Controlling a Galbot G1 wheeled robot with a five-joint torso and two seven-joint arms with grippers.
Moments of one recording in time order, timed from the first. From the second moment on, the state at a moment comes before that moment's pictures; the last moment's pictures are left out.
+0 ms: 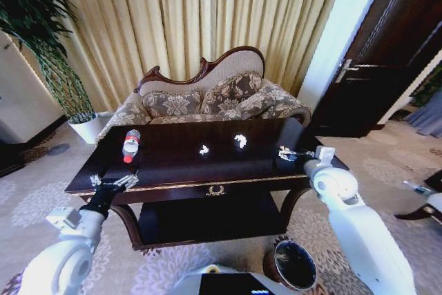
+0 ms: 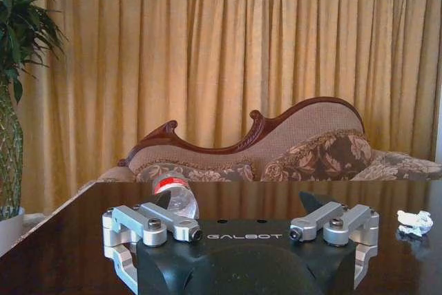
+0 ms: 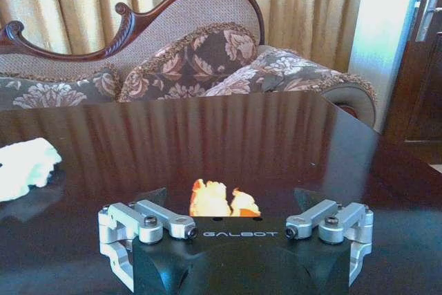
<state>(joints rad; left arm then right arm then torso) 1.76 -1.17 -0.93 -2.40 -0.58 0.24 -0.01 -1.11 0.98 0.61 2.00 0.77 -0.73 0.32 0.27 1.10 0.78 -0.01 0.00</state>
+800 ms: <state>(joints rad) 1.76 -1.17 -0.93 -2.41 -0.58 0.24 0.00 -1.12 1.01 0.61 1.95 0.70 -0.73 0.28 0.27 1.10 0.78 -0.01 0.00</state>
